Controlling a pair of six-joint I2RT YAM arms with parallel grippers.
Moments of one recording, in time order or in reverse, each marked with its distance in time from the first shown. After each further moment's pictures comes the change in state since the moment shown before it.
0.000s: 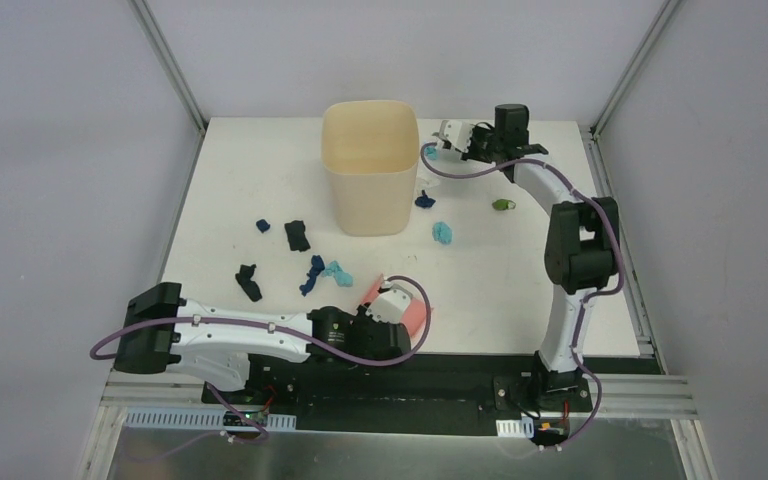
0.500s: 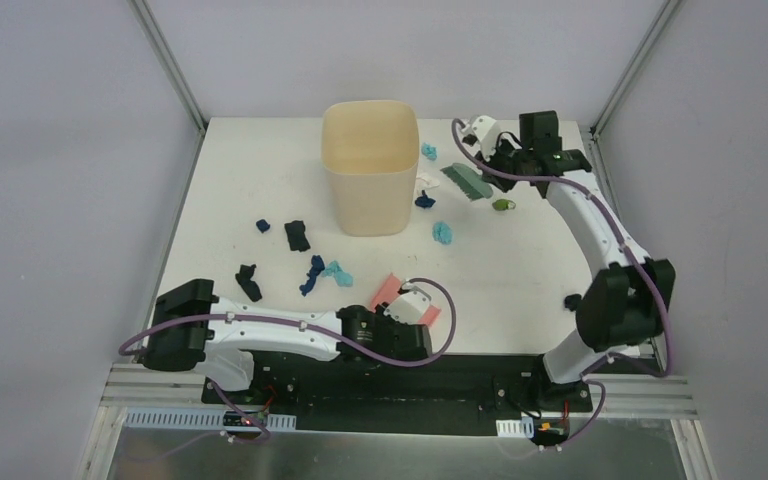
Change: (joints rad) left arm 0.000 0.195 0.158 -0.060 -0.029 0.034; right arm 0.002 -0.425 -0.109 -0.463 -0.027 0.494
